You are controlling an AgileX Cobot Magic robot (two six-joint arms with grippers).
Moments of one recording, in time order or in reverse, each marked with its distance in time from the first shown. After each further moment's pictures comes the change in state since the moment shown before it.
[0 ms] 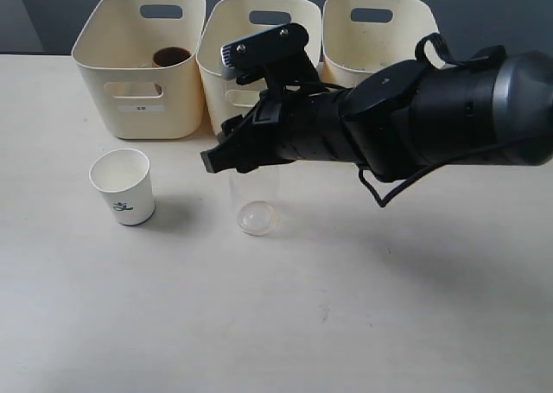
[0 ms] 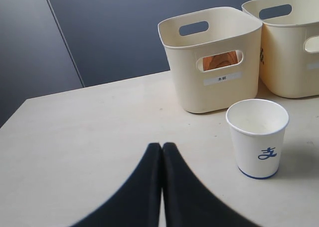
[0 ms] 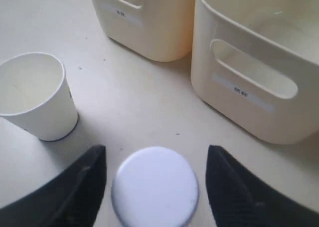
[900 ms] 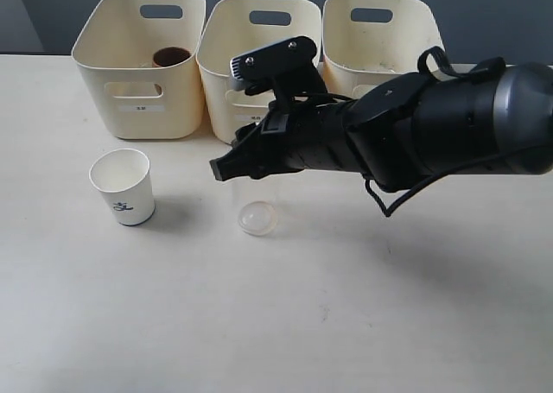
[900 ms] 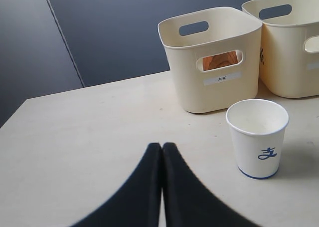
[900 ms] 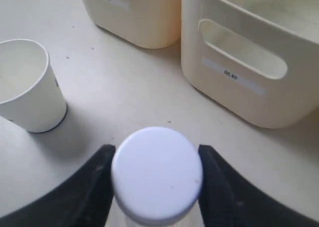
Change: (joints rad) left arm 0.000 0.000 0.000 0.000 0.000 0.000; right arm 0.000 0.002 0.028 0.024 -0.024 -0.002
